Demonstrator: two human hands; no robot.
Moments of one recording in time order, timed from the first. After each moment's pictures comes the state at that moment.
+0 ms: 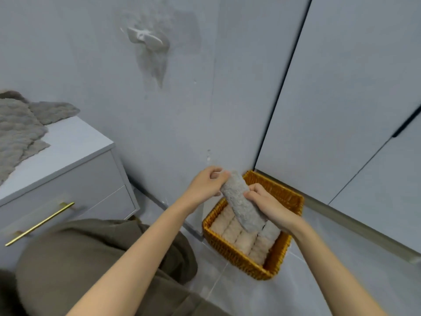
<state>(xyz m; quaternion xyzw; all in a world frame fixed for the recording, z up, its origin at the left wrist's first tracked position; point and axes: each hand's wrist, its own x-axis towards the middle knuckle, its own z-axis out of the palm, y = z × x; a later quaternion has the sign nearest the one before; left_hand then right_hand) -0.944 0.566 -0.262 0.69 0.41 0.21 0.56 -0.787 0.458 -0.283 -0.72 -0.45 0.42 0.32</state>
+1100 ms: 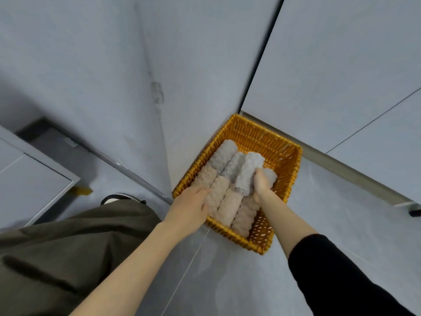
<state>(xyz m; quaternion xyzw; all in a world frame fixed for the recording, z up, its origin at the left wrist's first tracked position) -0.899 0.573 -0.470 0.87 0.33 -0.02 0.37 -0.667 0.529 -0.551 -0.76 0.09 0.39 0.51</state>
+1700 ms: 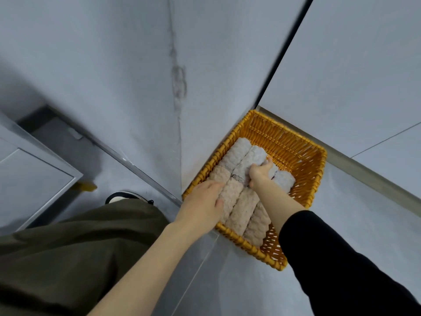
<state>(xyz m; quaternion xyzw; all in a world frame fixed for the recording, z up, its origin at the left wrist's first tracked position) -0.887 0.594 -0.479 0.85 0.36 0.02 0.40 -0.666 0.600 -0.594 -0.83 0.05 0.33 0.45</state>
